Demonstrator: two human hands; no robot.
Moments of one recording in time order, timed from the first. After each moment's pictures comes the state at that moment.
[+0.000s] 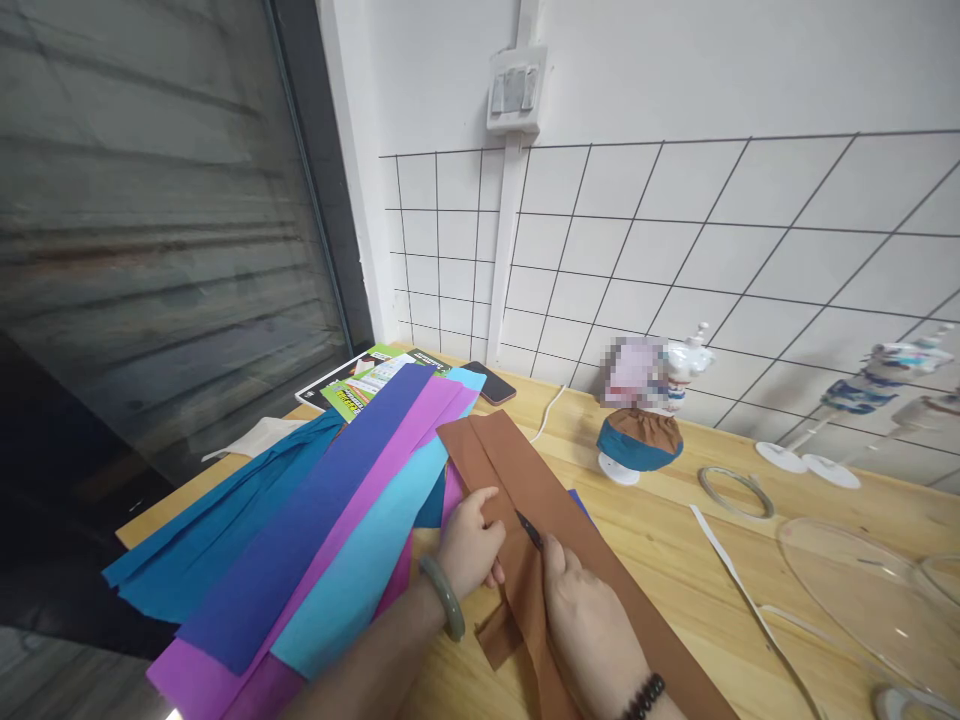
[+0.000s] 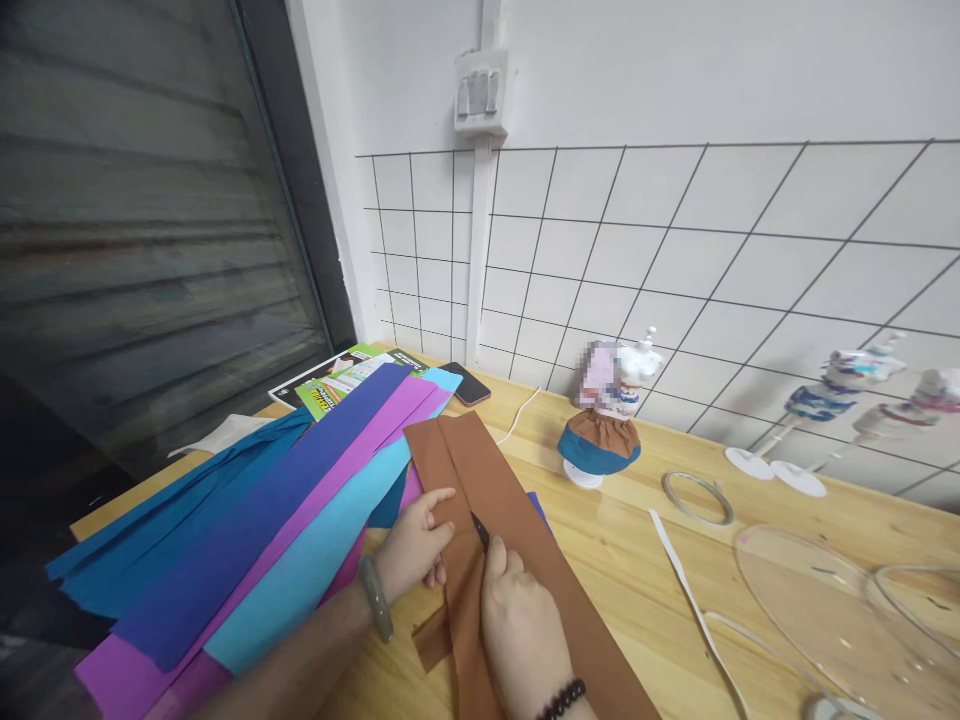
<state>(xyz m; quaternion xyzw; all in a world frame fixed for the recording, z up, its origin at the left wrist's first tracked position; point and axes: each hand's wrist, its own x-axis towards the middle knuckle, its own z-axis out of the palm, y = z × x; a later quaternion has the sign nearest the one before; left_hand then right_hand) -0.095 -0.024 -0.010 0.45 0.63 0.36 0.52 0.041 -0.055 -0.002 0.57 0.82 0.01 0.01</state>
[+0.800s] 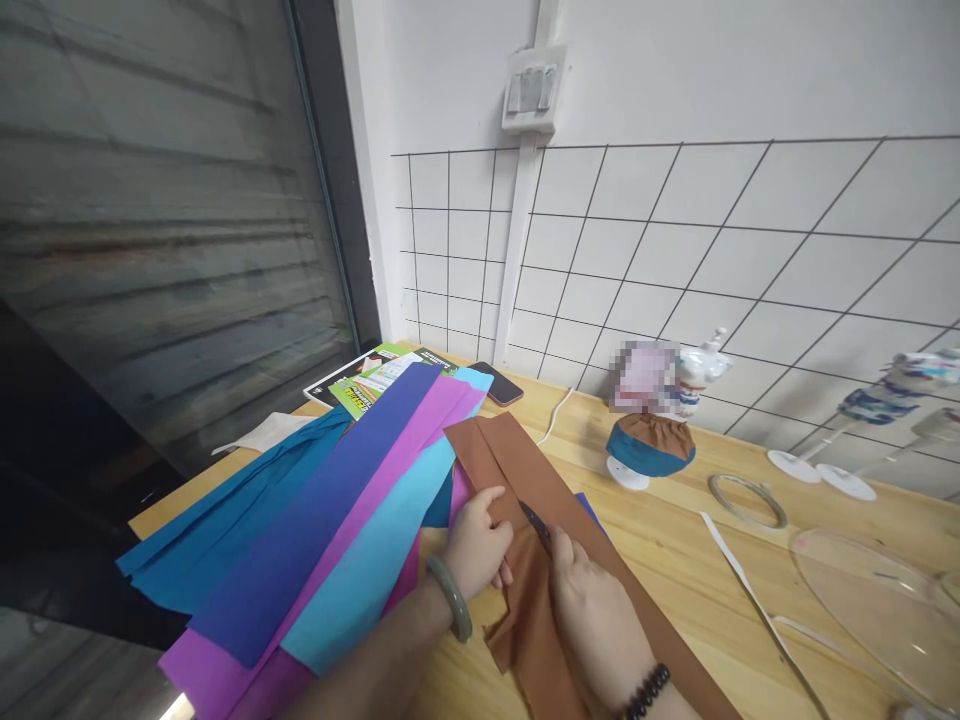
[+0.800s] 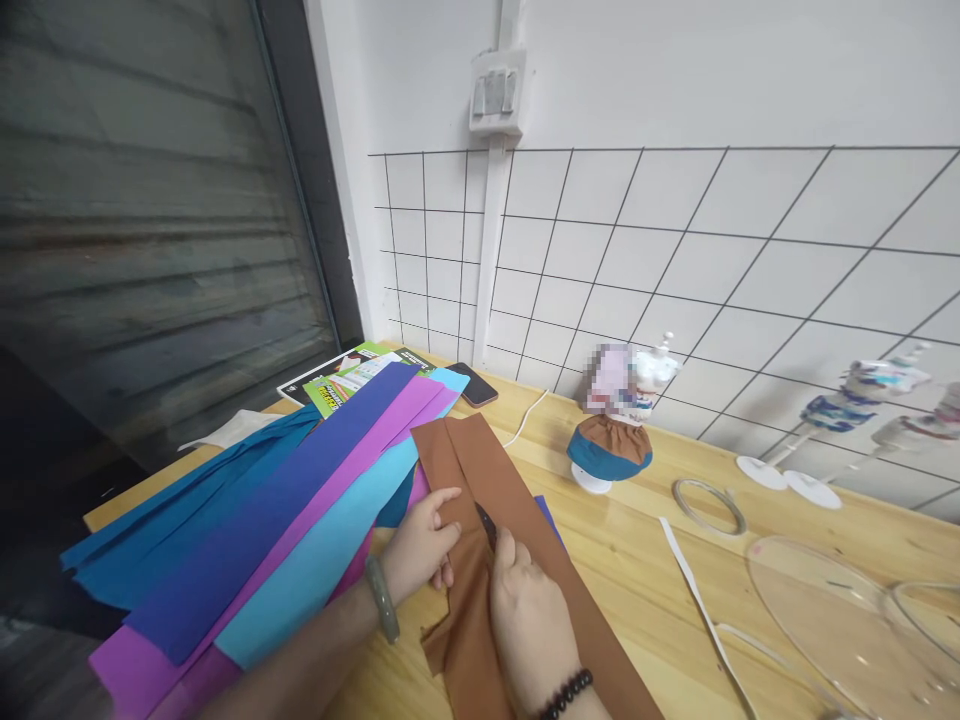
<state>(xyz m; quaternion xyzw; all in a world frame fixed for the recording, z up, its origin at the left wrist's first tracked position) -0.096 -0.025 -0.011 0.45 0.61 0.38 0.53 0.042 -0.046 -0.008 0.56 0.83 0.03 -0.03</state>
